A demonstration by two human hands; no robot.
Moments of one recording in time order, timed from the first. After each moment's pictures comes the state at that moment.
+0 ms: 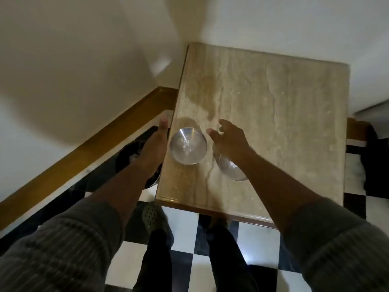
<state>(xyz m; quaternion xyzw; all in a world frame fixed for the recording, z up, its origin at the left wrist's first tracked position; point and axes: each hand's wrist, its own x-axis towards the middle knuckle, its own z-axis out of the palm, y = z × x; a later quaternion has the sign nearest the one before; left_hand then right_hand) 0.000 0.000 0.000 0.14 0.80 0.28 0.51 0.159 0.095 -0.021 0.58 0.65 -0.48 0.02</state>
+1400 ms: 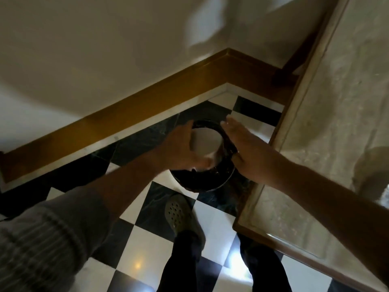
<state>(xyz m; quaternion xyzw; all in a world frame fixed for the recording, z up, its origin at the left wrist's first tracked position) -0.205 -0.113 -0.190 0.39 0.75 0.15 0.51 -0.031 0.008 -0.167 0.25 0.87 -0.39 0.19</state>
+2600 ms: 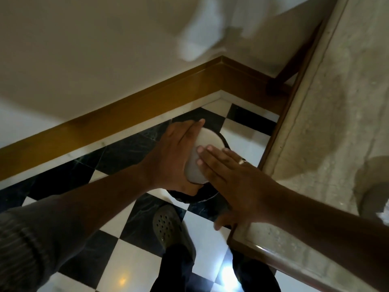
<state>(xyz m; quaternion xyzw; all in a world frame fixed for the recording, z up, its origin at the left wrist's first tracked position) -0.199 -0.130 -0.219 0.64 0.71 0.18 0.25 -0.011 -0.022 -0.171 -0.01 0.98 -0.12 0.16</state>
